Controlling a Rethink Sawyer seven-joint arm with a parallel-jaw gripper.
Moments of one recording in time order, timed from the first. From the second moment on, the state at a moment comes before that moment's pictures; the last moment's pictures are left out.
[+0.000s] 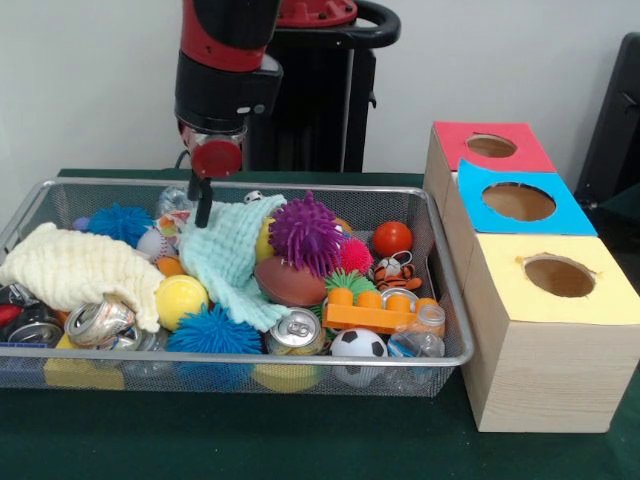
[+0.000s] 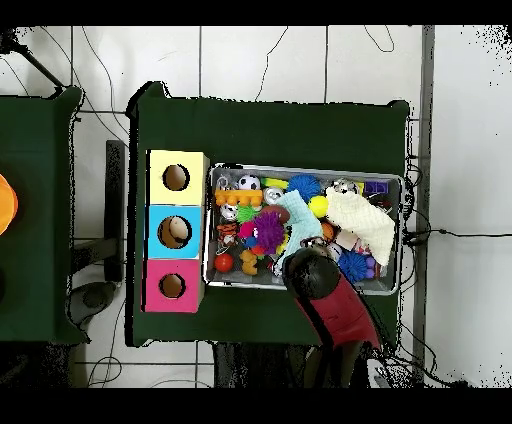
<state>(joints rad) -0.18 -0.53 -0.33 1.99 0.67 0.11 2.00</state>
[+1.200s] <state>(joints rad) -0.14 -0.52 -0.34 1.99 0.67 0.09 2.00</state>
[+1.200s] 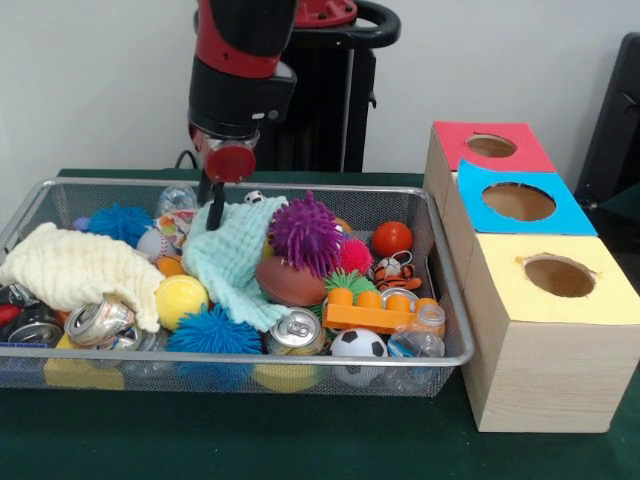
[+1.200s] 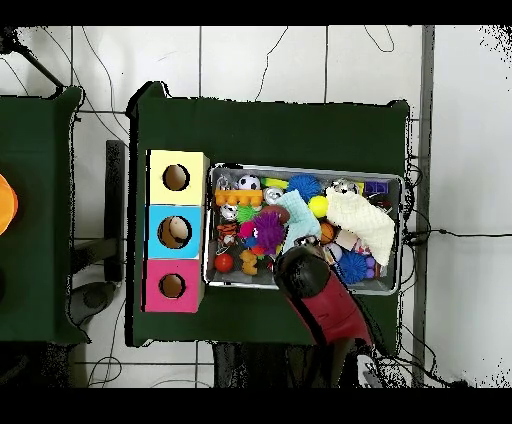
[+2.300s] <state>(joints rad) -0.13 -0.55 -0.40 1.99 0.67 0.13 2.00</state>
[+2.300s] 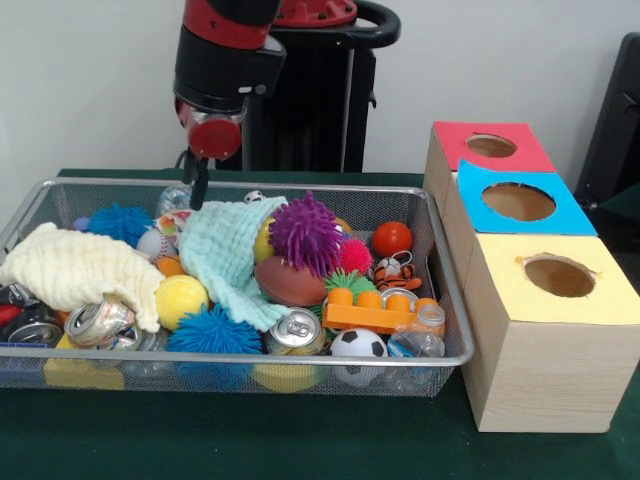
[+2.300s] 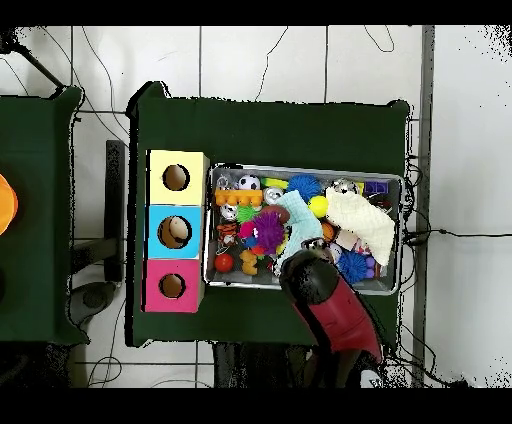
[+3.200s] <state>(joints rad) -0.23 -0.56 -0.34 2.02 0.67 0.08 2.00</state>
